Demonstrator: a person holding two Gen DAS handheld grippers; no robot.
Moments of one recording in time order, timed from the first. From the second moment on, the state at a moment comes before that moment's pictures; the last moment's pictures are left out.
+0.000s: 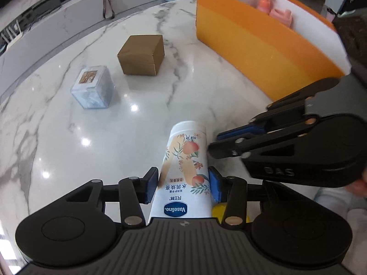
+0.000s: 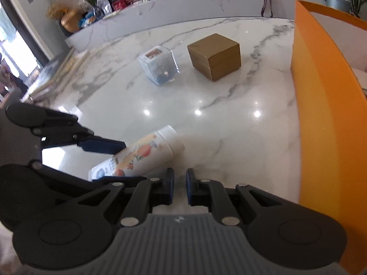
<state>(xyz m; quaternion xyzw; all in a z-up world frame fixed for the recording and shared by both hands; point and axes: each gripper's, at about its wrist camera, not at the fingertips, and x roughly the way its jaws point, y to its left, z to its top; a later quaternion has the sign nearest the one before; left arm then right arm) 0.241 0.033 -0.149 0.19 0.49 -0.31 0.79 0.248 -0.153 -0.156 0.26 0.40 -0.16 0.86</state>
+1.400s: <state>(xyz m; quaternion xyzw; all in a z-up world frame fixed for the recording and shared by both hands) 0.226 0.130 -0.158 0.00 0.58 -0.18 0.79 0.254 -0.061 -0.159 0.07 0.45 -0.06 0.89</state>
